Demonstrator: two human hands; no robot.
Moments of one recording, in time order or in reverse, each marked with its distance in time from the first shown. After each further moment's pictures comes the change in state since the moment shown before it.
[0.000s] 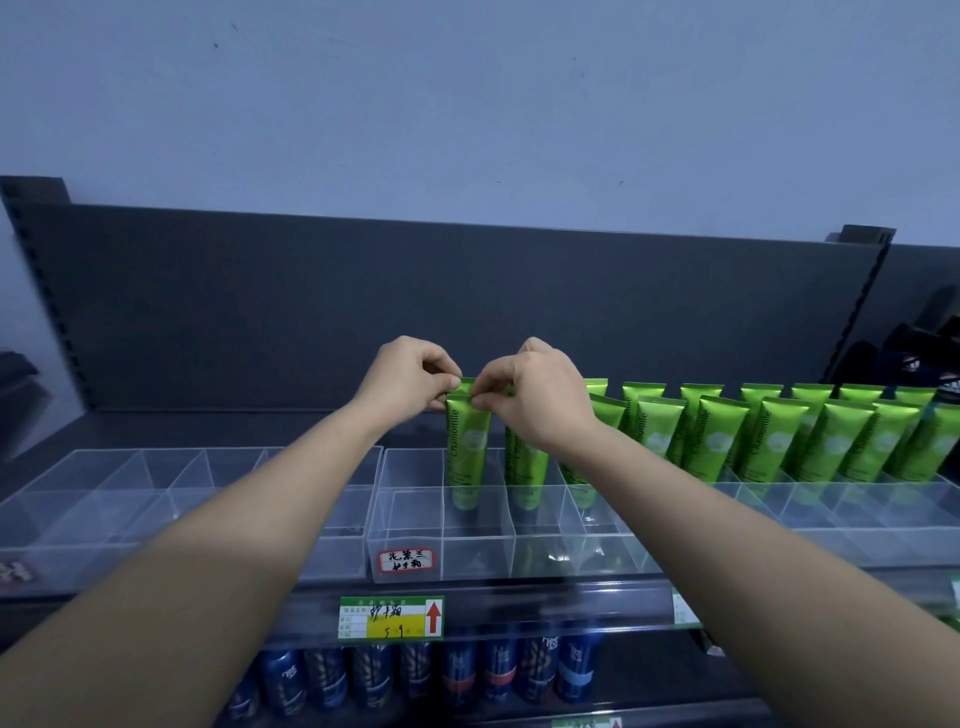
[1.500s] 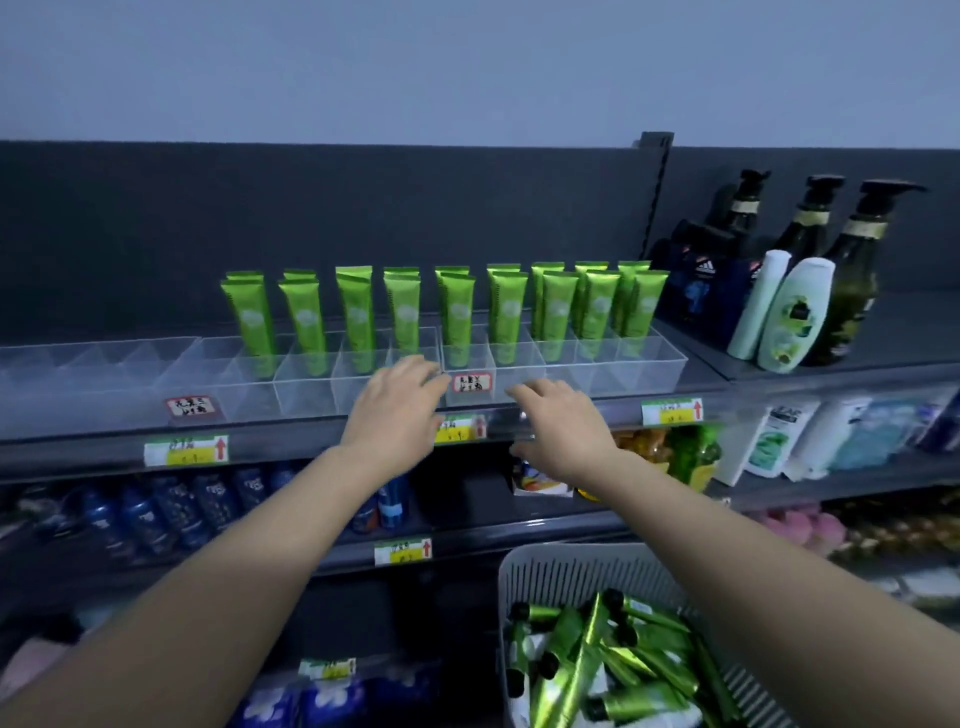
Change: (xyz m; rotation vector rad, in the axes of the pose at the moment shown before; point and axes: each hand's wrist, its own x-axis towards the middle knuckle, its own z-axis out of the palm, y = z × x) left_hand -0.190 0.109 0.232 0.898 -0.082 0.419; right_hand -0.256 0.196 -0.112 -0.265 -0.360 0.129
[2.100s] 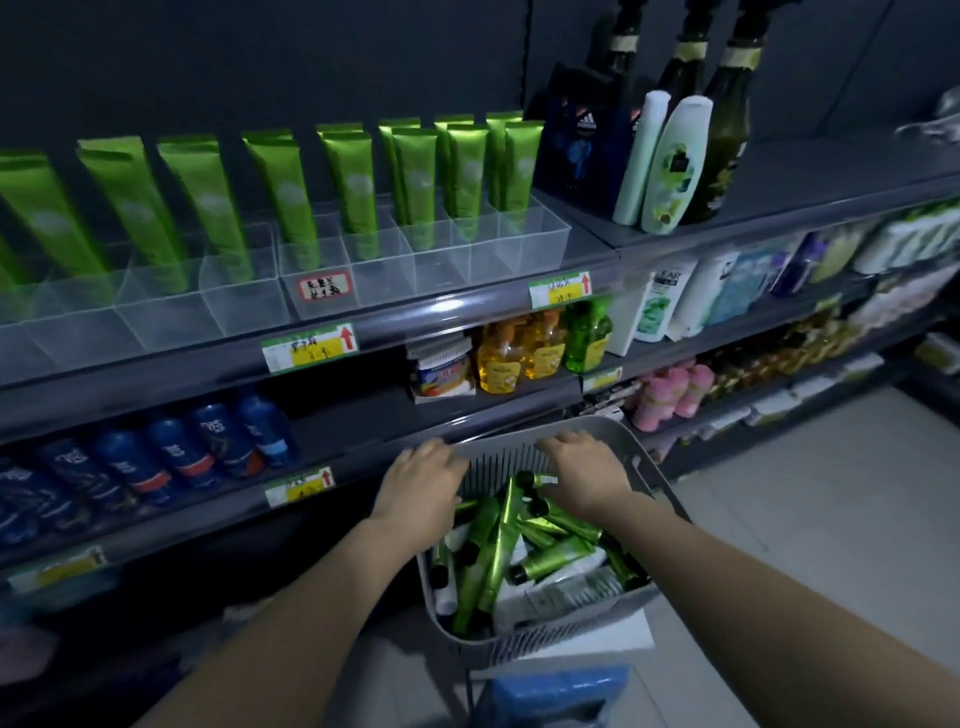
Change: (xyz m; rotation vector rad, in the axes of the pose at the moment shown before) left_hand -0.062 0.128 0.159 -0.110 -0.408 0.306; right_hand -0.136 0.102 0.128 0.049 -0.382 0.378
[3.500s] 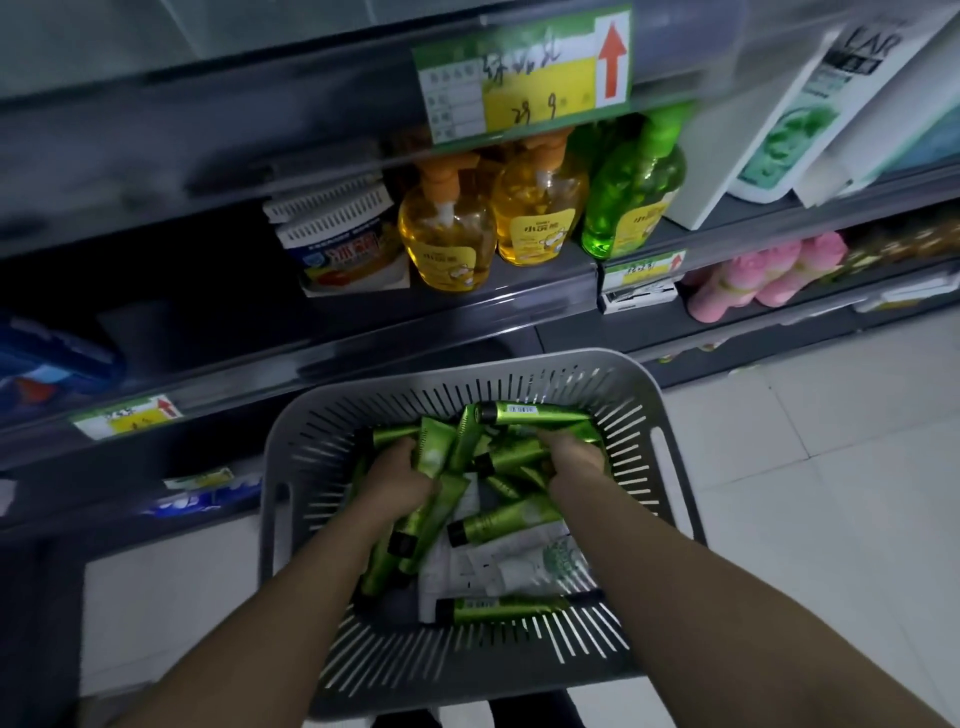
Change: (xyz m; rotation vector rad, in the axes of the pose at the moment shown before) left_hand 0.105 0.047 0.179 -0.969 -0.516 -0.936; right_hand 0.134 0.104 0.192 1.563 -0.276 1.251
